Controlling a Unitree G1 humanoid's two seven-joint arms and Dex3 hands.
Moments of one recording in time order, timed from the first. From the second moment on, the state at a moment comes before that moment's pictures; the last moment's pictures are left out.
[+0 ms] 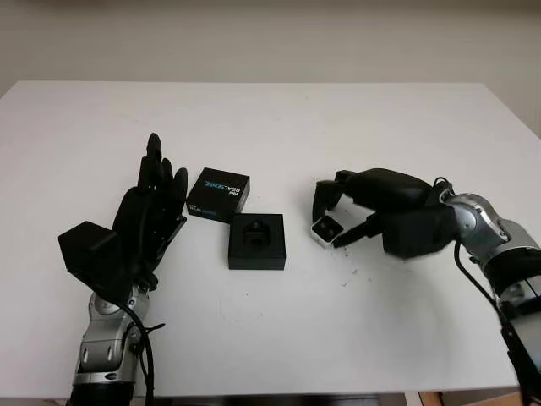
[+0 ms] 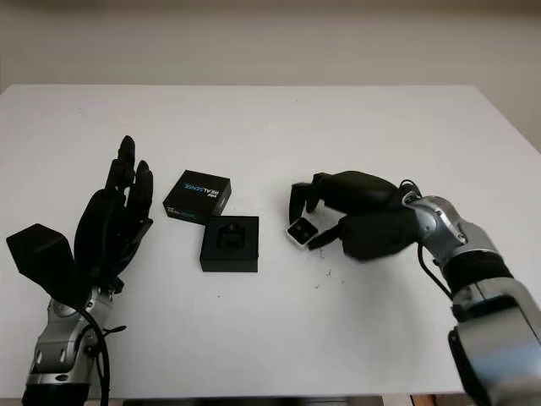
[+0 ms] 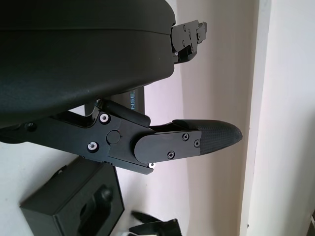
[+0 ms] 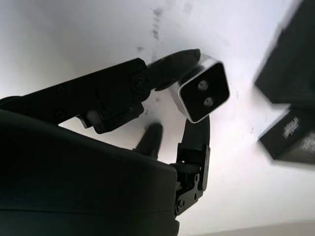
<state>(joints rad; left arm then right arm) -0.14 0.14 0.15 -0.02 -0.18 0.02 -0.16 -0.78 -0.58 0.26 0.92 -0.29 -0.50 0.57</state>
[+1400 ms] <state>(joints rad) -0.13 0.13 0.14 -0.02 -0.18 0.03 -0.14 -0.40 -0.19 0.00 0.19 0.09 -0.01 0.30</state>
